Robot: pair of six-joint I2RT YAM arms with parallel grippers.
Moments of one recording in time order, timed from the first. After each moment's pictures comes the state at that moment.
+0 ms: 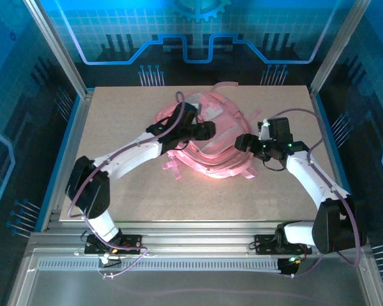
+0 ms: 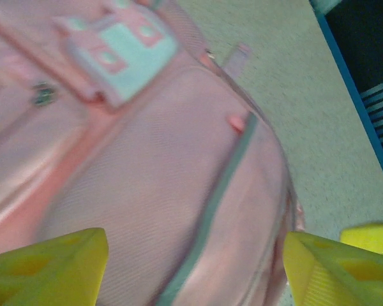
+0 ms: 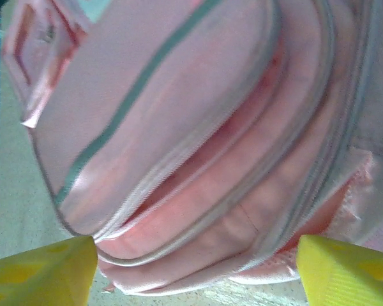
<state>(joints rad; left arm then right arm) -0.61 1.68 1.33 -0.30 0.01 -0.63 0.15 1.30 0.89 -0.48 -0.40 0.54</state>
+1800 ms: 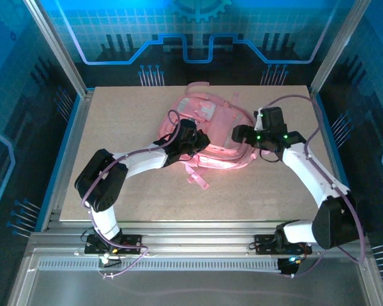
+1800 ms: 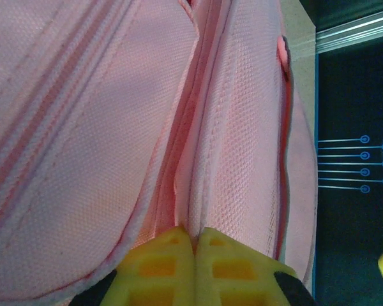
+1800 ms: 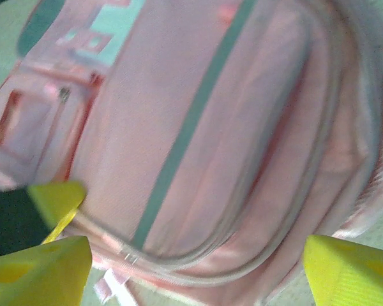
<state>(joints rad) -0.63 1.80 1.12 0.10 0.11 -1.10 0.27 1.33 1.06 -0.56 -0.17 0.46</state>
